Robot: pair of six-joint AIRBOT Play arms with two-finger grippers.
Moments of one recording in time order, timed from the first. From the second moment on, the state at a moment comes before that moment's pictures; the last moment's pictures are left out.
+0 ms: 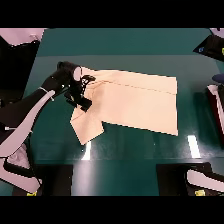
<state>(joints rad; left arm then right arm) -0.44 -1.68 1.47 1.56 -1.49 -1.55 -0.22 -1.30 1.69 -1.18 1.31 1.52</state>
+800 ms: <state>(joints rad) -0.44 -1.66 1.40 1.70 -1.47 -1.54 -0.23 -1.30 1.69 -1.18 1.32 1.52</state>
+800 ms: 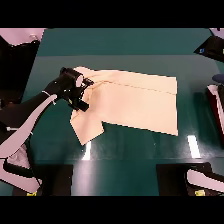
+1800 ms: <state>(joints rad) -0.06 -1.21 1.40 1.34 -1.48 -1.42 -0.26 -1.02 0.86 -1.12 1.44 1.41</state>
